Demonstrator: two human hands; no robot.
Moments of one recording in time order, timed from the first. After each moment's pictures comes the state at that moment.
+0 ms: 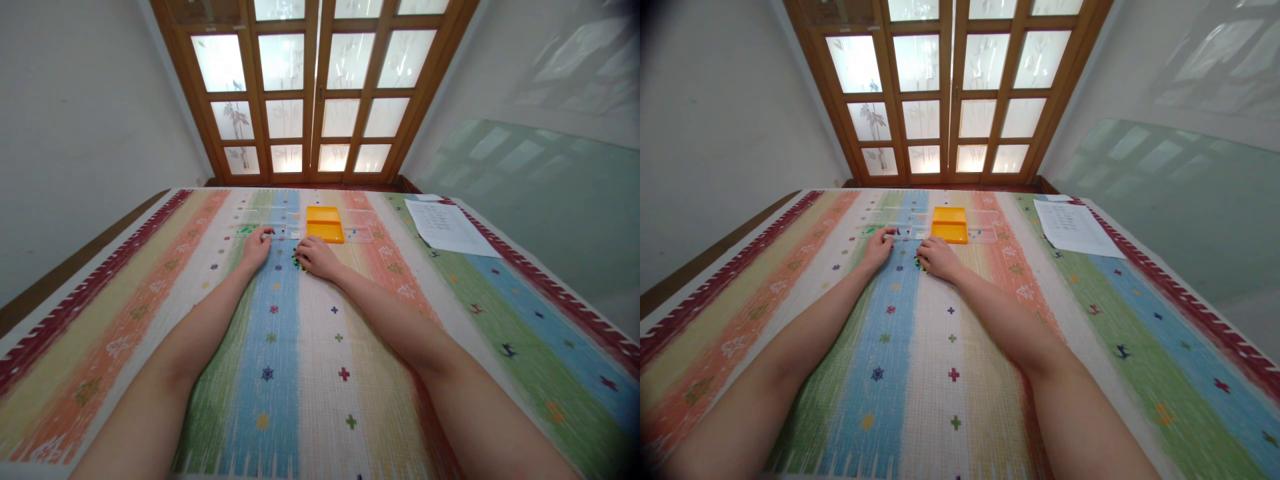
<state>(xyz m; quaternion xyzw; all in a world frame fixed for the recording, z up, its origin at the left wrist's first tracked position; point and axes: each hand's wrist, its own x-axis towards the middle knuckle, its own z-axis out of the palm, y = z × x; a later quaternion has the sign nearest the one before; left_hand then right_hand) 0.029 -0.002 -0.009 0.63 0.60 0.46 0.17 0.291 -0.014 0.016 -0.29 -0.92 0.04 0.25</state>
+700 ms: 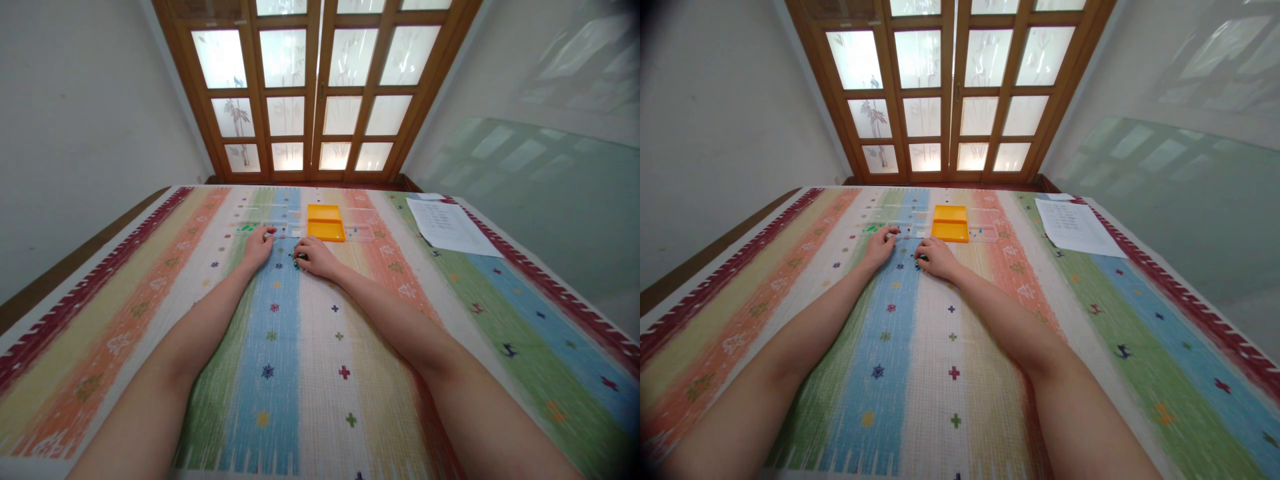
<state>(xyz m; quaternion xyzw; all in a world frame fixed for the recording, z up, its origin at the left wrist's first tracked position) 0.032 -0.006 -0.006 0.65 0.60 0.44 0.16 0.286 -0.016 0.015 -0.29 -0.91 0.12 0.25</state>
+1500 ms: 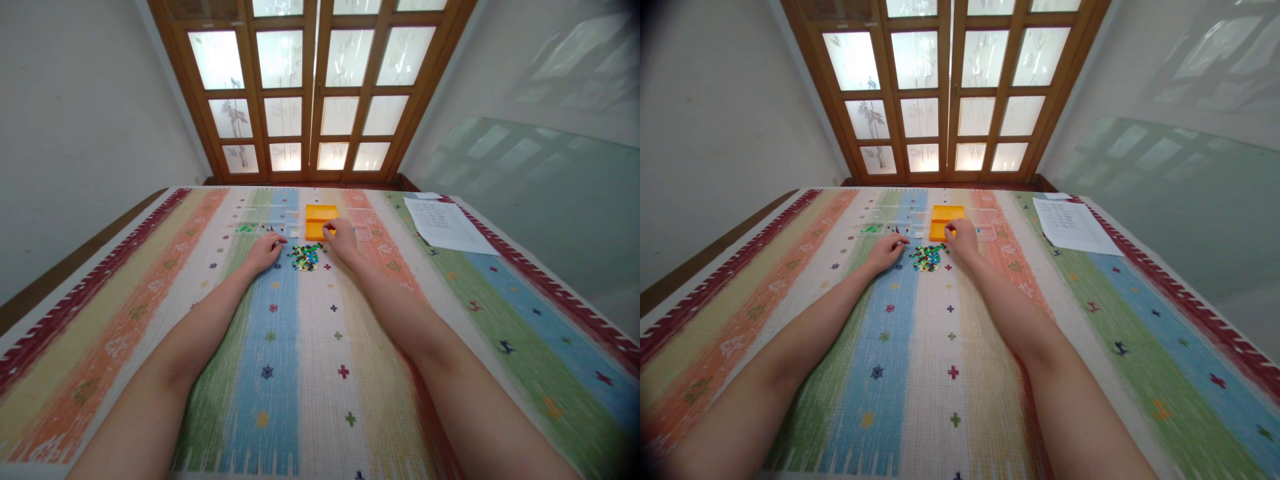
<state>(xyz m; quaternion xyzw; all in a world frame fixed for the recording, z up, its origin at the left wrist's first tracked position) 0.049 -0.026 0.013 0.79 0.51 0.33 0.10 0.338 0.037 0.016 -0.49 -0.77 0.07 0.41</state>
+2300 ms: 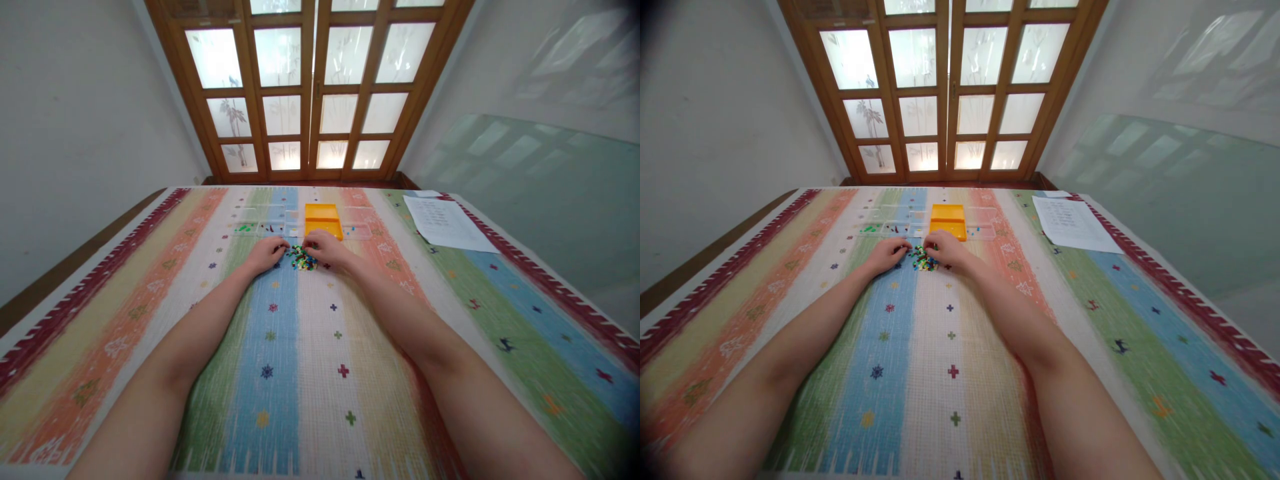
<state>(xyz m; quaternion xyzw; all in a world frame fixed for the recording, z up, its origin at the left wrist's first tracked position) 0.050 -0.026 0.011 0.83 0.47 0.26 0.10 0.315 0.007 0.035 -0.30 -0.91 0.16 0.24</state>
